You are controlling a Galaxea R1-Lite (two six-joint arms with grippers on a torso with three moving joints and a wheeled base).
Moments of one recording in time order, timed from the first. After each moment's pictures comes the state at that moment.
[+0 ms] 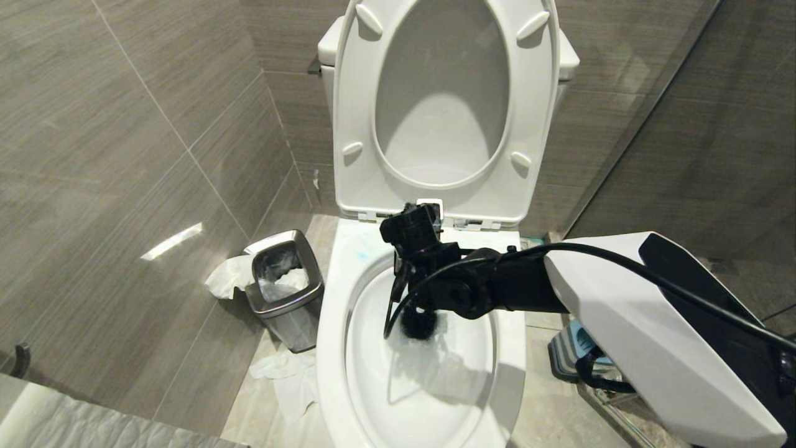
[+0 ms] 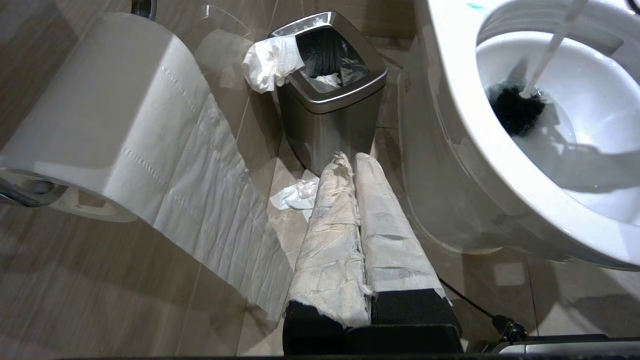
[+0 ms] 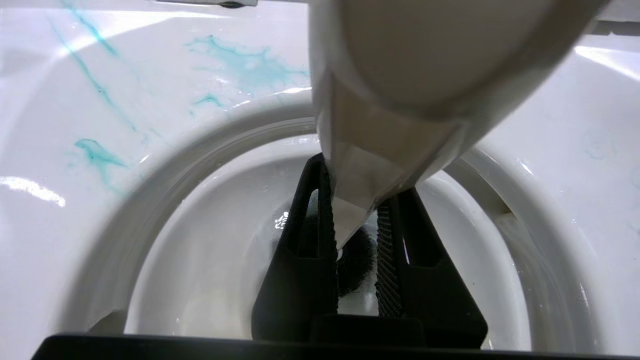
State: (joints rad) left arm 0.00 0.00 0.00 0.01 -0.01 0.01; right arm 0.74 2.44 -1.91 -0.05 -0.73 0.39
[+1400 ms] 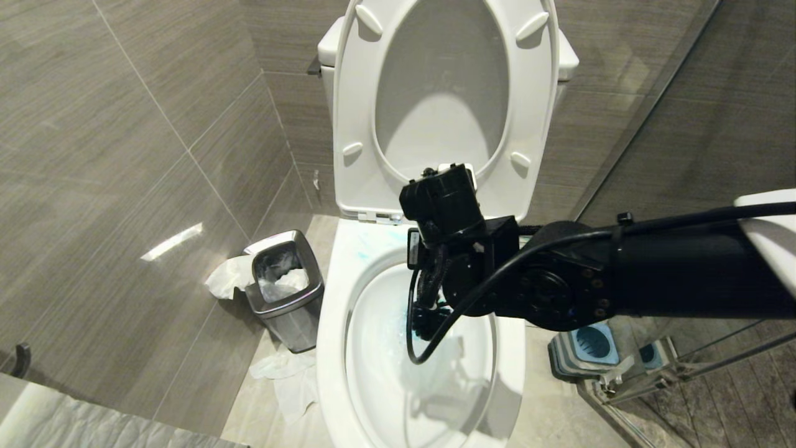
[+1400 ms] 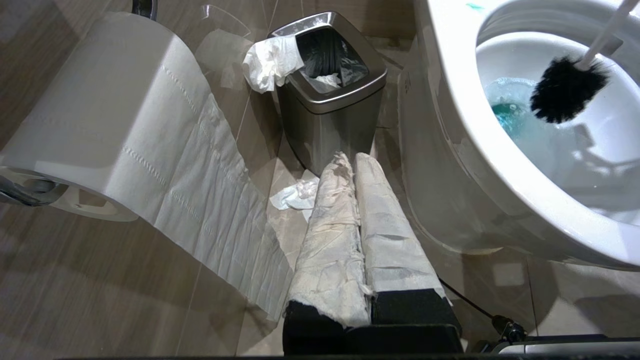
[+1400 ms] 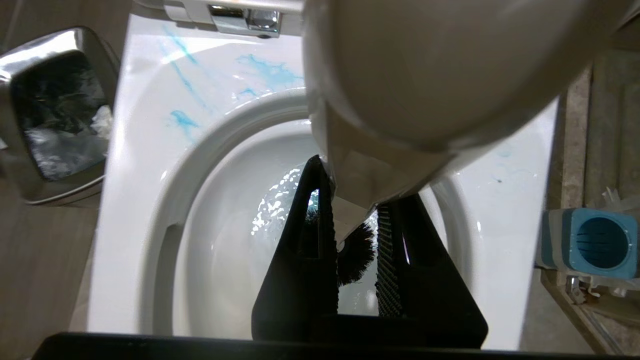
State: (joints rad) left arm 0.00 0.00 0.00 0.01 -0.01 0.00; right arm 0.84 2.10 -1.60 -0.05 -0.77 0.39
